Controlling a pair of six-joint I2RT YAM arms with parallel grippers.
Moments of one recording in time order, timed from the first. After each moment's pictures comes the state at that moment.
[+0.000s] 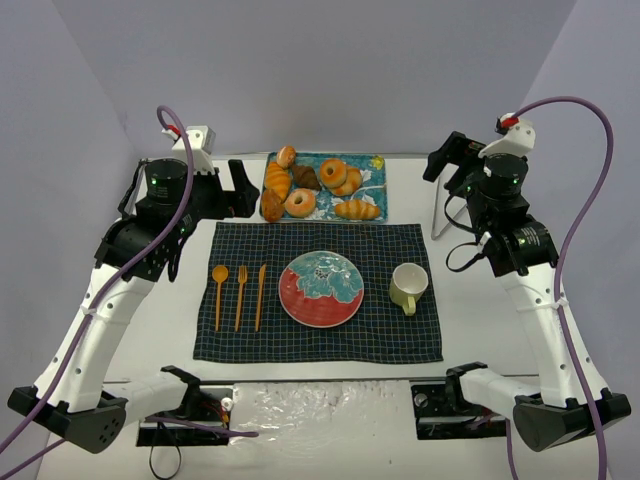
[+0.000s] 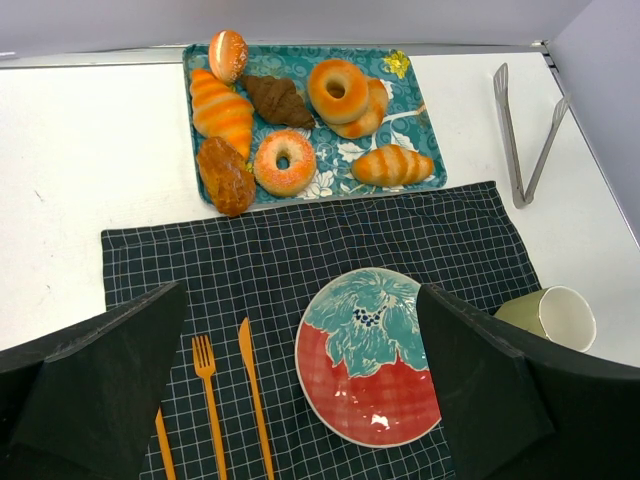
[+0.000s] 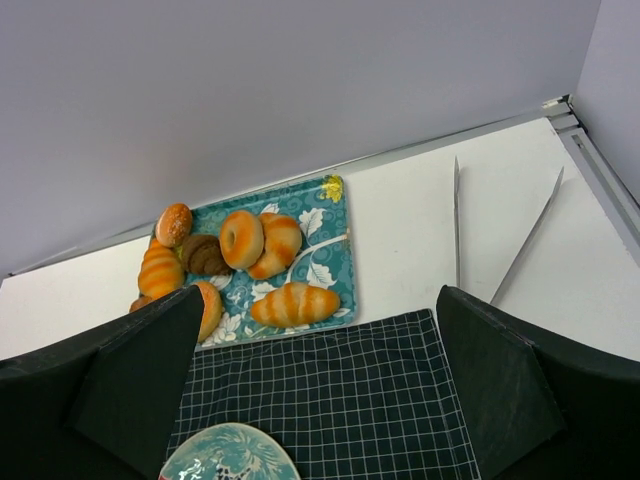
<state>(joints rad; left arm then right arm) -0.41 1.14 1.49 -0.69 -0.03 -0.29 0.23 1.11 1.36 -0.42 0.27 0.38</state>
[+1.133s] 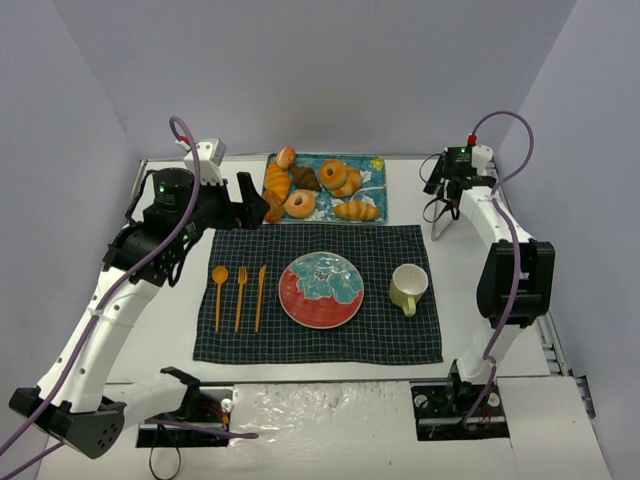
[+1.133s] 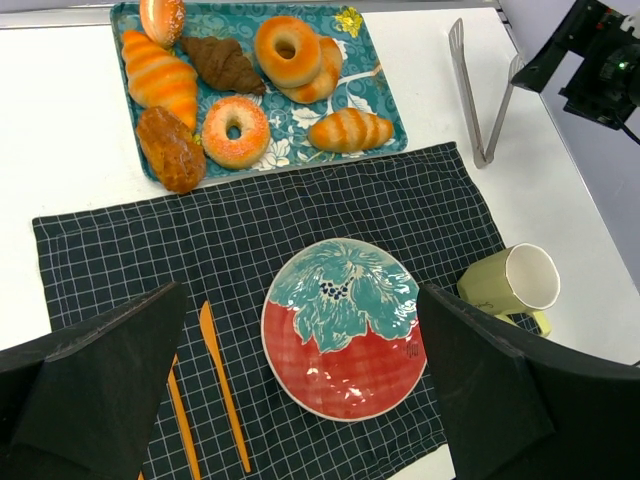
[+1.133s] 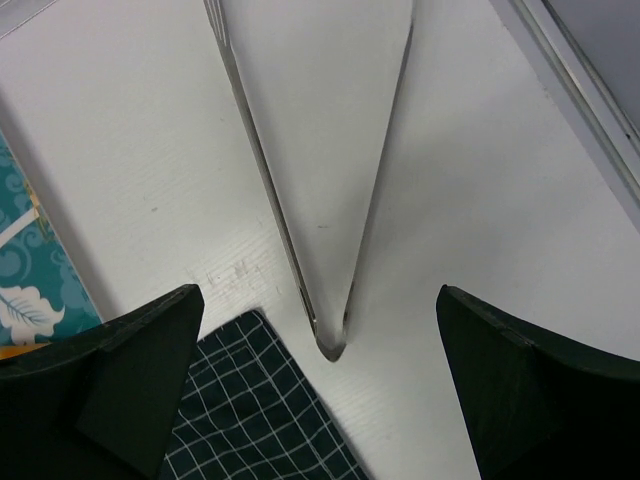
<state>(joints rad) -0.41 1.12 1.40 -0.65 0.10 -0.31 0.02 1.81 1.44 -0.42 0.39 0.44</state>
